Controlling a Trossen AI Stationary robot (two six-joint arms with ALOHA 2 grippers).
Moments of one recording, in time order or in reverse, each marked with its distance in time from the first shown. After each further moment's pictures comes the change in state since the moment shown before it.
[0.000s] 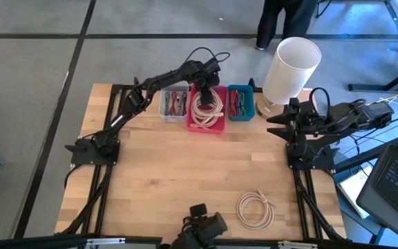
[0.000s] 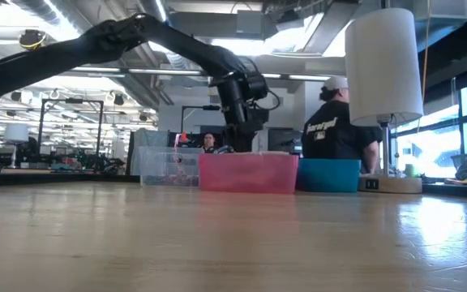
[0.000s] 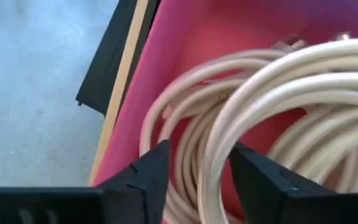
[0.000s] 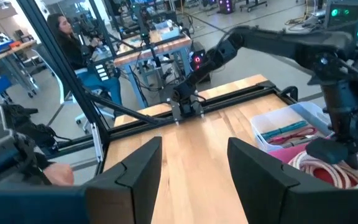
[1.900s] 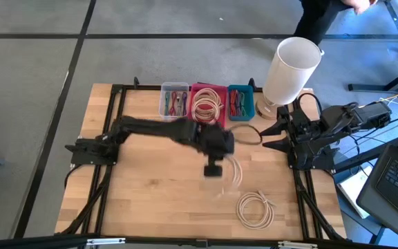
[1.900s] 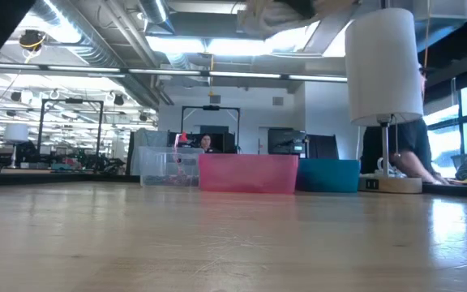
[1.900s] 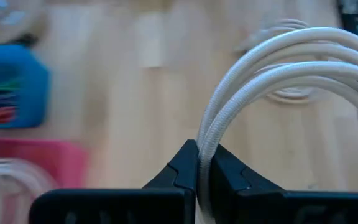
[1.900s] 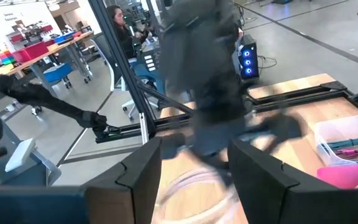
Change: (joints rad) left arm -0.733 -0.337 -0.026 -0.094 -0.084 -0.393; right arm 0.002 0.082 0.000 0.121 -0.217 -0.024
